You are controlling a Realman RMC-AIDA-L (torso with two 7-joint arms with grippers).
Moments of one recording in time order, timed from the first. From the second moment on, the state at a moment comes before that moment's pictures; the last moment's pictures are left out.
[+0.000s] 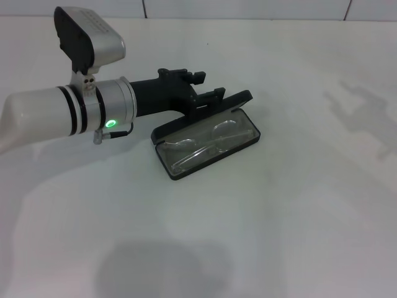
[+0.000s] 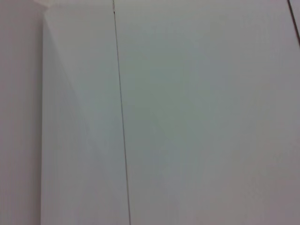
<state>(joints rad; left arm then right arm) -0.69 -2.09 1.18 0.40 1.49 0.95 -1.24 0.39 2.01 -0.74 -0.49 -1.17 -1.56 0.97</state>
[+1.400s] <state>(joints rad) -0.42 -2.01 1.35 0.50 1.22 1.64 -0.90 0.49 1.97 -1.11 -0.62 -1.45 -1.64 1.05</state>
